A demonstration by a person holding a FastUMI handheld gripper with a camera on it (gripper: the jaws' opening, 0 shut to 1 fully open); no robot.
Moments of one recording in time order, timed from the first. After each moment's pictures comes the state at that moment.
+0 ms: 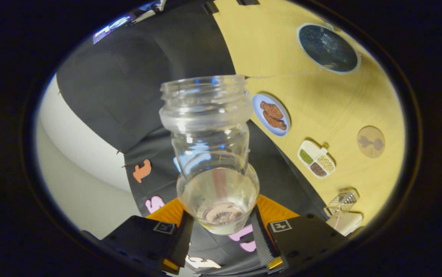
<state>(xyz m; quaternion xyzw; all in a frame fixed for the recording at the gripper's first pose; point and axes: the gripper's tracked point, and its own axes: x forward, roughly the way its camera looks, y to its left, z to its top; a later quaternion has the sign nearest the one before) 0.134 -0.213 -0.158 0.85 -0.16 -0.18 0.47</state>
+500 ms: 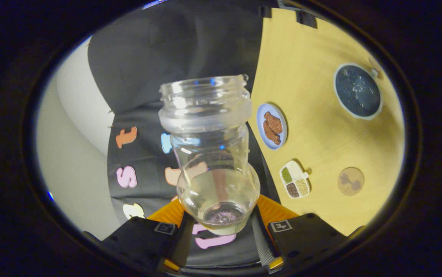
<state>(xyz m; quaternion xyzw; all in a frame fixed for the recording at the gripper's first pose) 0.129 -0.192 -0.168 0.75 -0.08 -0.21 0.63</state>
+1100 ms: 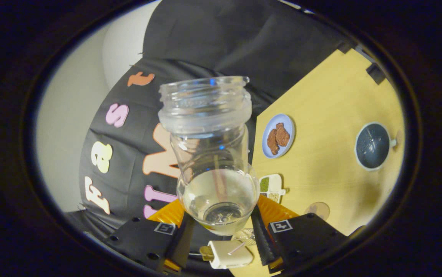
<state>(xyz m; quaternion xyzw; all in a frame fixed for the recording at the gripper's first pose) 0.132 -0.158 -0.177 0.56 0.03 -0.21 0.80</state>
